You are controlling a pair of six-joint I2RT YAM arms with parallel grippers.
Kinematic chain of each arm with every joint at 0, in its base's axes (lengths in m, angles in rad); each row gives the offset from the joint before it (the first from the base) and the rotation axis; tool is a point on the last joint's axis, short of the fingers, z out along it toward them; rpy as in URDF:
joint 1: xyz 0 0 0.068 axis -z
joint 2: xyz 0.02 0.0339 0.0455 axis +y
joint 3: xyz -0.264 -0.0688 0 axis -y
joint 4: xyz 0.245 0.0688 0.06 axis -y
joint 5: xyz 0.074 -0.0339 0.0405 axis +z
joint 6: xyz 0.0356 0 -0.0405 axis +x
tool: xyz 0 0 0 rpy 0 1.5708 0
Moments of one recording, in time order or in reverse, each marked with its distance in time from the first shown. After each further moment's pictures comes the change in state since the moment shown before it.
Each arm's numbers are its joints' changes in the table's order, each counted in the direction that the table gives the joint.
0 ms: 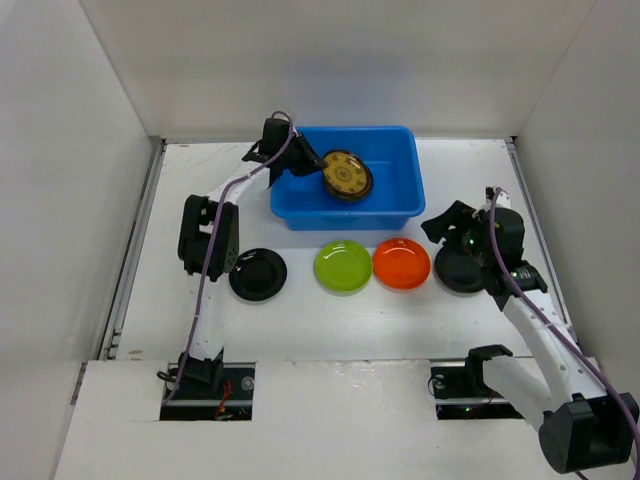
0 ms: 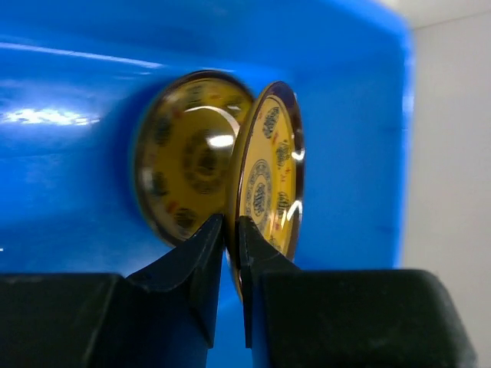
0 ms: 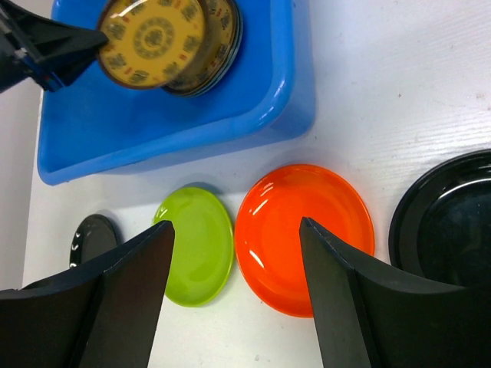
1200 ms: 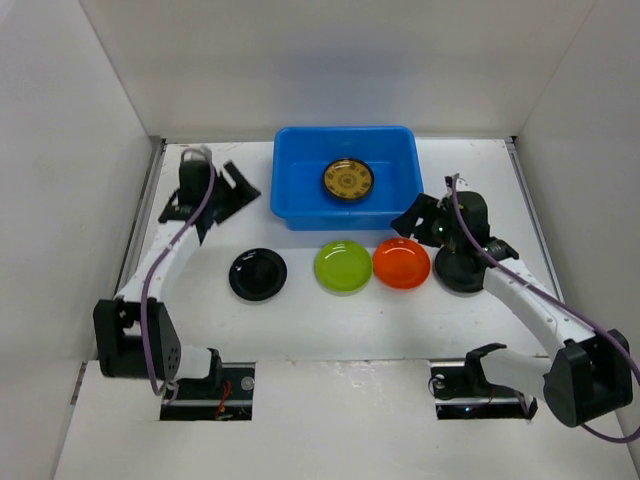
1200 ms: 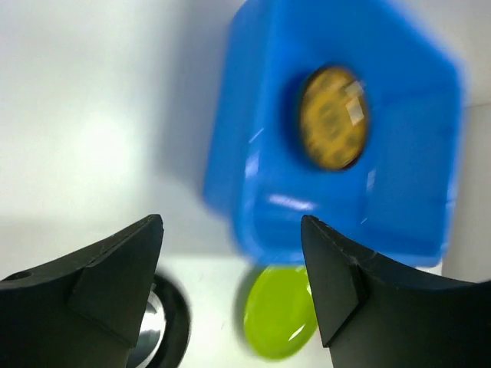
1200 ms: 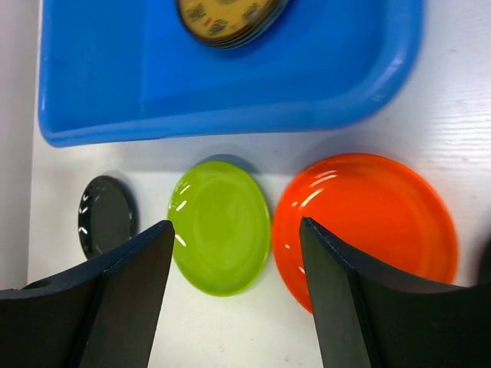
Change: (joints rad) left arm -0.233 -0.810 -0.687 -0.145 0.195 0.136; right arm -0.166 0.244 0.096 0.051 0.001 0.022
